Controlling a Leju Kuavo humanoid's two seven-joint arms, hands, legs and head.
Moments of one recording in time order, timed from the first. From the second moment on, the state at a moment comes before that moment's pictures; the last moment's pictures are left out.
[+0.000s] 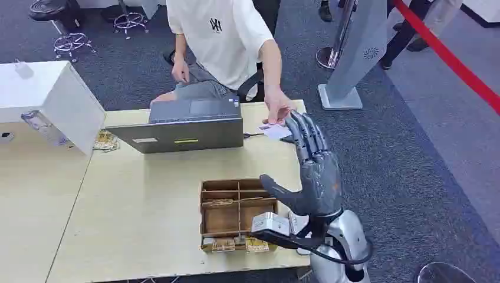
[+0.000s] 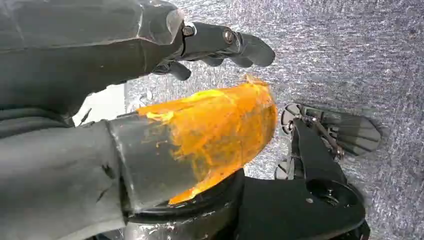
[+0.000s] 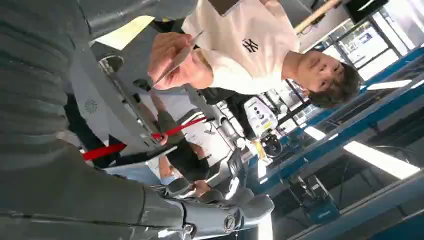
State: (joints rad) left arm -0.11 -0.08 -0.79 -0.16 0.90 0.28 0.08; right arm 0.00 0.27 0.22 -1.81 1.15 -0.46 -0.48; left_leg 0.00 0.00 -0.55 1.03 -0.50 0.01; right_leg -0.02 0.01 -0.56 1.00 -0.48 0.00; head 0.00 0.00
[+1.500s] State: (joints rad) left arm -0.11 -0.07 -0.88 -0.16 0.92 0.26 0.10; right arm -0.10 0.25 0.25 -1.52 1.23 -0.54 -0.30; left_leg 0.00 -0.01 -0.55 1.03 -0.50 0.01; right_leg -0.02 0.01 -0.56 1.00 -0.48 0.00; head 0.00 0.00
